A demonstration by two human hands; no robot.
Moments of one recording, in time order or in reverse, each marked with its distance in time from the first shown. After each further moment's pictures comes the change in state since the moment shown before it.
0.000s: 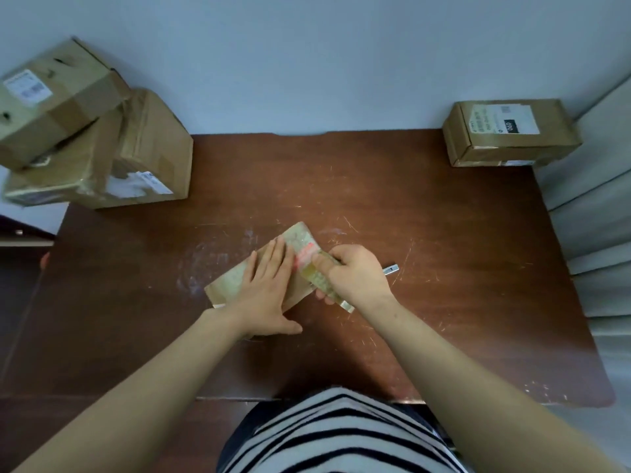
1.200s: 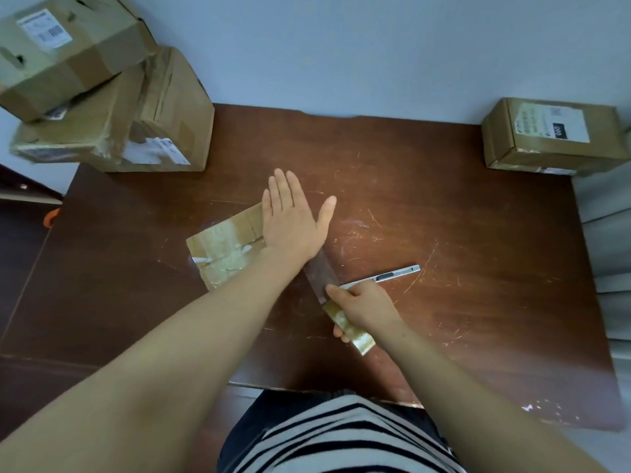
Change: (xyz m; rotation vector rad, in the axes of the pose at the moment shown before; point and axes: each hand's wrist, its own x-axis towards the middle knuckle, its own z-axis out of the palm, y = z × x) left_hand 0.069 0.009 -0.031 -0.243 0.391 -0.430; right_hand 0.011 0.048 0.036 -0.093 -0.231 0.301
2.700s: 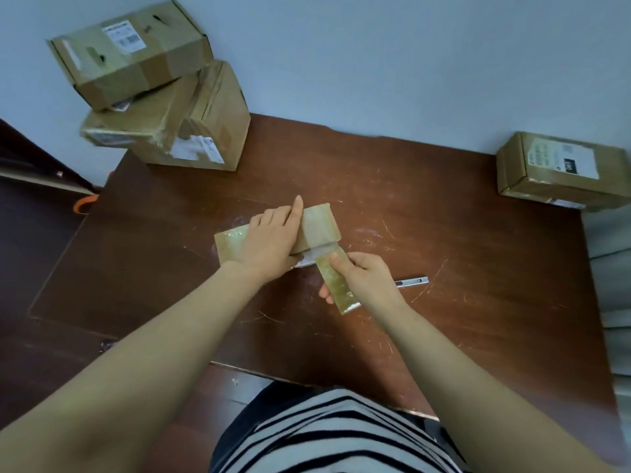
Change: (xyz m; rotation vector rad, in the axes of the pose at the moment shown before) left_hand -0.041 -0.064 -0.034 0.219 -0.021 0.263; right_hand -0.030 -0.044 -0.001 0.252 0.028 -0.312
